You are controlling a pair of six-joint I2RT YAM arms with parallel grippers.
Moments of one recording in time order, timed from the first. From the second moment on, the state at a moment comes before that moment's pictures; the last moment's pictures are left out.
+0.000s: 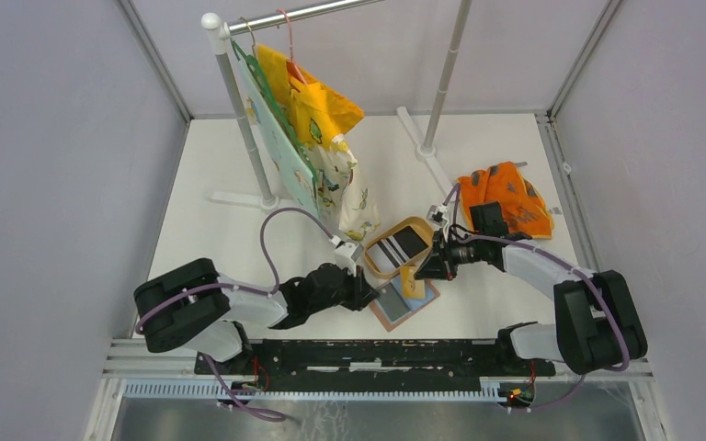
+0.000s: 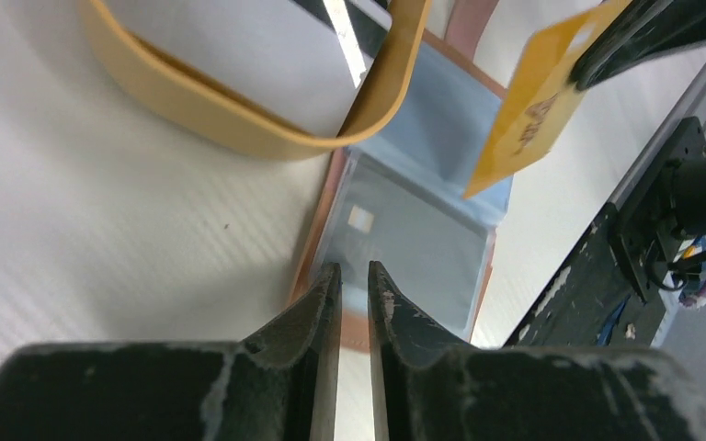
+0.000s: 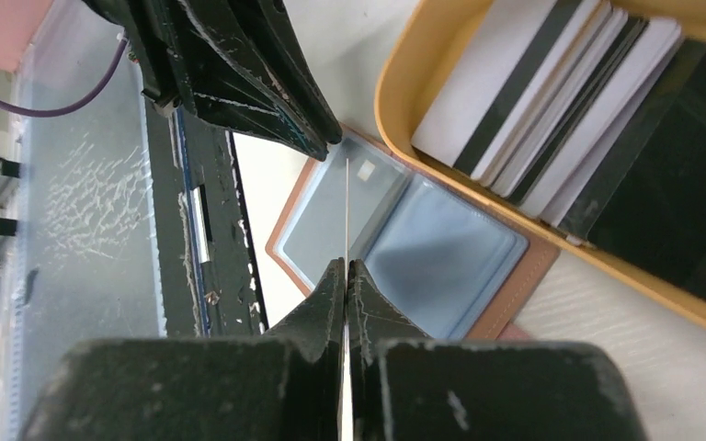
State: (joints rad) left arm -1.08 1.42 0.30 0.63 -0.08 -0.68; right arm 0.25 1.29 0.55 -0.24 -1.09 -0.29
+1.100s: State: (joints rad) left arm -0.98 1.75 0.79 0.38 -0.20 -0.65; right arm 0.17 1.37 0.57 -0.30 -1.09 -0.33
